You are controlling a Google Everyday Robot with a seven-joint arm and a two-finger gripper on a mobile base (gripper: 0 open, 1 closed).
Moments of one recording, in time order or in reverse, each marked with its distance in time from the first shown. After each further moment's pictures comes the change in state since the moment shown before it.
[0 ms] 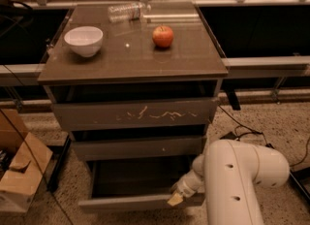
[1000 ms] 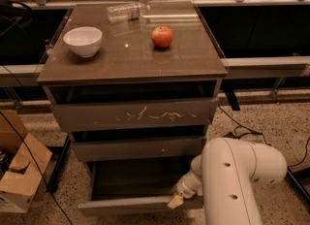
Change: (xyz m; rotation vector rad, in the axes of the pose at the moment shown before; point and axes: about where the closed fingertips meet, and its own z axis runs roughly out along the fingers) arm 0.000 0.005 -0.004 -0.009 0.028 -0.021
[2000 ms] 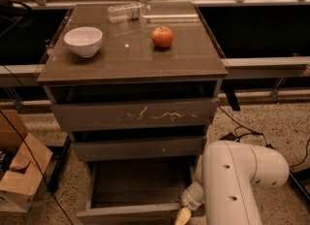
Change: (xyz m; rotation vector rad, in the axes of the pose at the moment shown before) arm 0.045 0.038 0.013 -0.097 0.057 0.059
